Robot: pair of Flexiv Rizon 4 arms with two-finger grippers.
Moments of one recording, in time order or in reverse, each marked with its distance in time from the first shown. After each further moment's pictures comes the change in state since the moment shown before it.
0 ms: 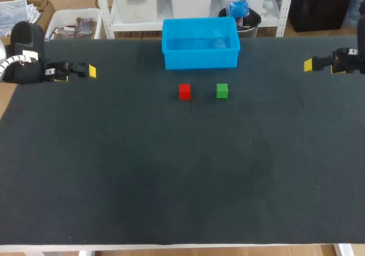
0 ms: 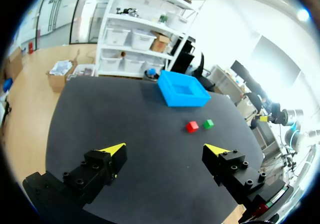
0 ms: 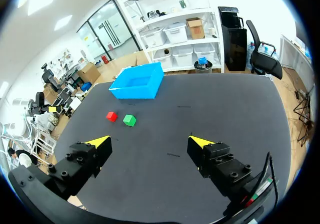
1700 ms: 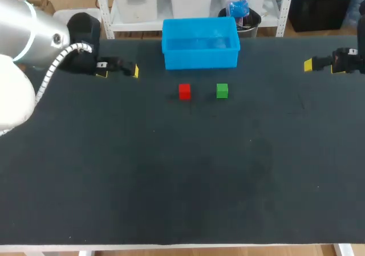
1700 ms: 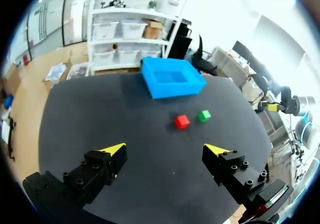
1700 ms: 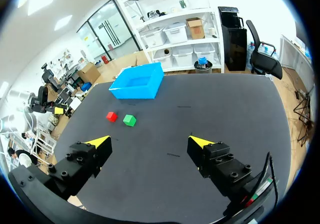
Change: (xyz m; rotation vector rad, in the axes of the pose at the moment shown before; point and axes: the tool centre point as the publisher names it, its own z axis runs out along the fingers) left arm -0.005 -0.064 0.061 -0.068 0.136 0.095; right arm 0.000 0.000 0.000 0.000 0.000 0.000
